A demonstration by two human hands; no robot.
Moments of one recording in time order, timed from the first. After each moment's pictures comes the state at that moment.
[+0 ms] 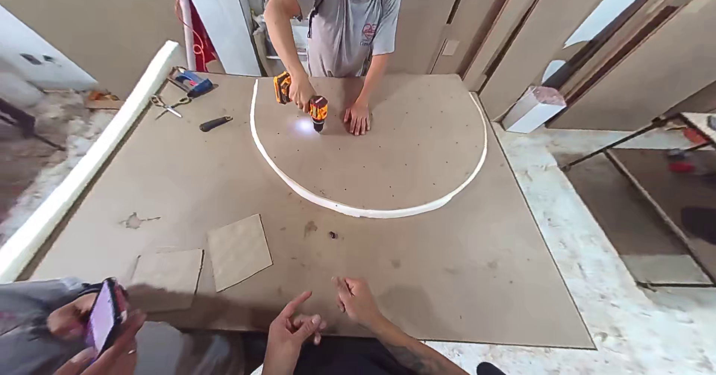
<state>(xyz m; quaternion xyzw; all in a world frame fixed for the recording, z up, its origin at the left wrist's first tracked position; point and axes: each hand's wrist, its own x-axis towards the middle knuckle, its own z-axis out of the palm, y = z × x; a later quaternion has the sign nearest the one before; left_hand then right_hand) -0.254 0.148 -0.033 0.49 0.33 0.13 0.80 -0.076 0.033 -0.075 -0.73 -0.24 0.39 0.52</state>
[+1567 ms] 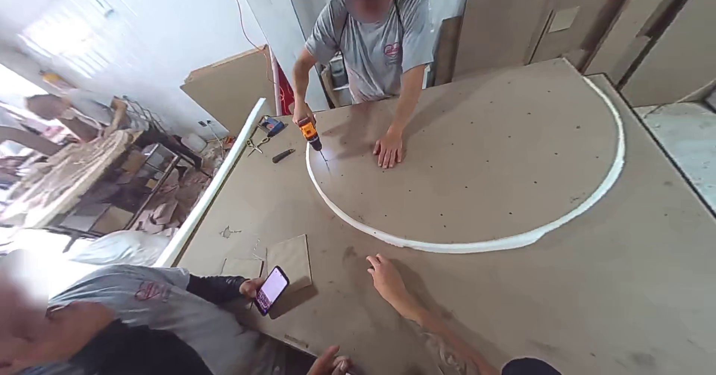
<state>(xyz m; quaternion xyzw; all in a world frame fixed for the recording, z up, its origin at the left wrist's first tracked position) -0.233 0.062 -0.064 0.57 0.42 0.29 0.64 0.056 0.107 -0.177 -0.82 -0.43 0.26 0.27</state>
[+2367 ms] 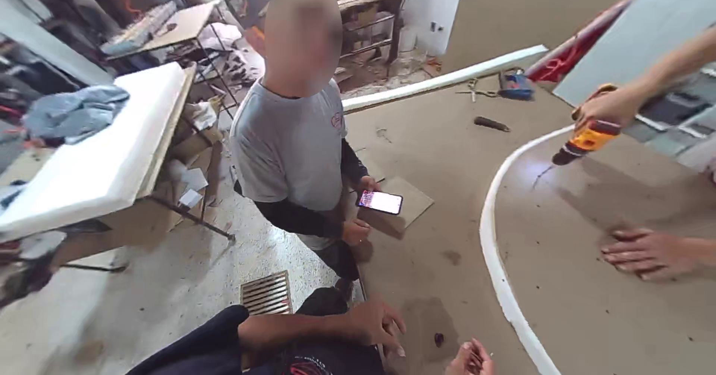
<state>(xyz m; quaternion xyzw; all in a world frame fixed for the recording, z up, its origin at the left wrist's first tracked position) -0.229 0.038 -0.065 0.59 0.41 0.09 0.69 0.014 -0.027 -0.152 -0.79 -0.40 0.17 0.44</state>
